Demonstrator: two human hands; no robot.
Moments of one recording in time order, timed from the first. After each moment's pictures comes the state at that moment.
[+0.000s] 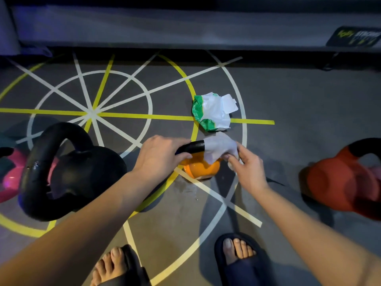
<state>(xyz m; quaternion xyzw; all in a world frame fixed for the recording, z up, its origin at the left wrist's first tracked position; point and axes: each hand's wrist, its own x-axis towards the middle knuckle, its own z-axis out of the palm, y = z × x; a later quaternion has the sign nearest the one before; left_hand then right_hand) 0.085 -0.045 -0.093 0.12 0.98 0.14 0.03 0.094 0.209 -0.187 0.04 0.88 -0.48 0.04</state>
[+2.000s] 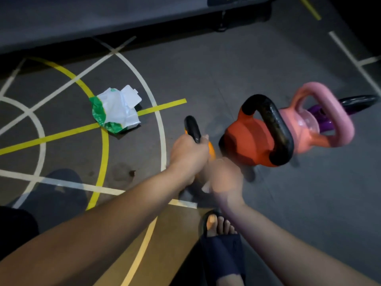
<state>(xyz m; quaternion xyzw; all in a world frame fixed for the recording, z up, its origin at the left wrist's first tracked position) 0.087 0.241 -0.102 -0.09 0.82 0.48 0.28 0.178 0.313 -0.162 0.45 0.73 -0.51 -0.06</state>
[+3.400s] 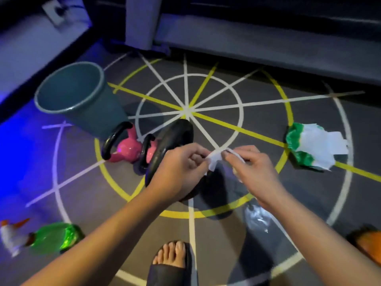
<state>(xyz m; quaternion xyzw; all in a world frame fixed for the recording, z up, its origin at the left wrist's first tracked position) 0.163 -0.189 -0.050 -0.13 0.88 0.45 -0.04 0.079 -0.018 -0.086 -0.07 0.77 -0.60 0.20</state>
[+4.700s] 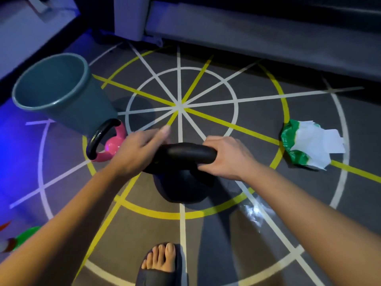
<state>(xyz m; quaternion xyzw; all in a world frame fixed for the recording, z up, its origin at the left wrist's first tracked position) 0.141 -0.257 -0.049 -0.17 0.90 0.40 0.00 0.026 -0.049 -0.089 -0.40 0.86 -0.25 0.19</state>
